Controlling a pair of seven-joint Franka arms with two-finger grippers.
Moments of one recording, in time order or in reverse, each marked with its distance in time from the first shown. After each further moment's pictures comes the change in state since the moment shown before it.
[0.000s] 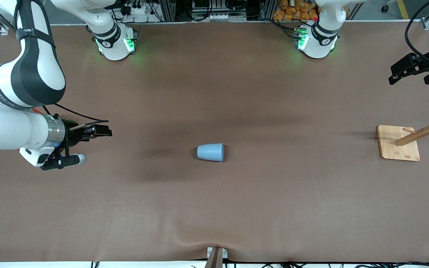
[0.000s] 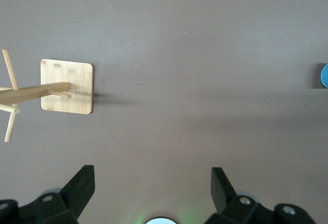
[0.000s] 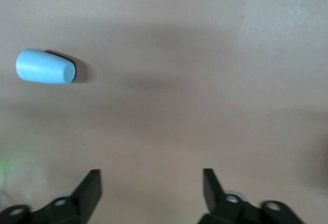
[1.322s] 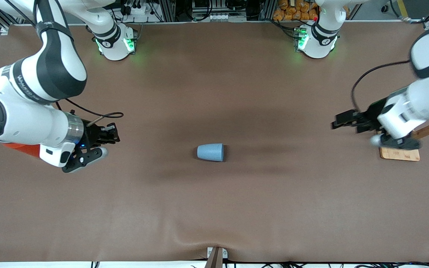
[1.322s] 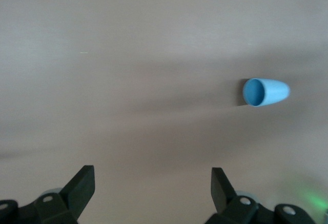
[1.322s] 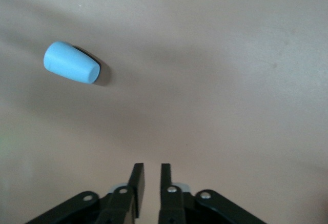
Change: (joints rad) left arm -0.073 0.330 -0.062 -0.016 -0.287 0.293 -0.002; right arm 0.074 0.005 -0.012 0.014 0.003 0.065 -0.175
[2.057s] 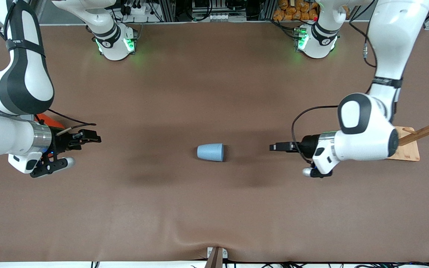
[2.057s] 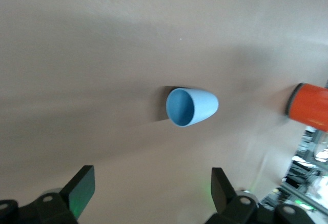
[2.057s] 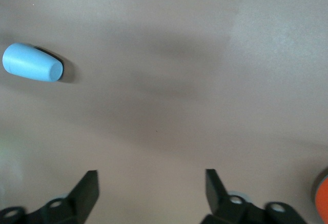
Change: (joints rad) left arm -0.138 0.303 -0.004 0.002 -0.389 0.226 0.007; right arm -0.124 0.003 -0.007 -0.048 -0.003 -0.013 -0.019
